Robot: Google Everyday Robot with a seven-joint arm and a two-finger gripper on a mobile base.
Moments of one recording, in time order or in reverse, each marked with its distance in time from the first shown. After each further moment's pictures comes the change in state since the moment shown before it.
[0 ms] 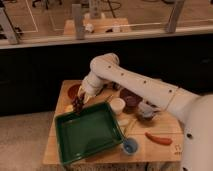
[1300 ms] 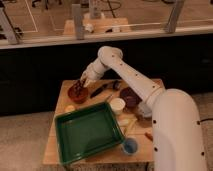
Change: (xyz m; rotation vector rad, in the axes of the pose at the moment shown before) arm 0.081 -0.080 0.021 0.131 -0.093 0.163
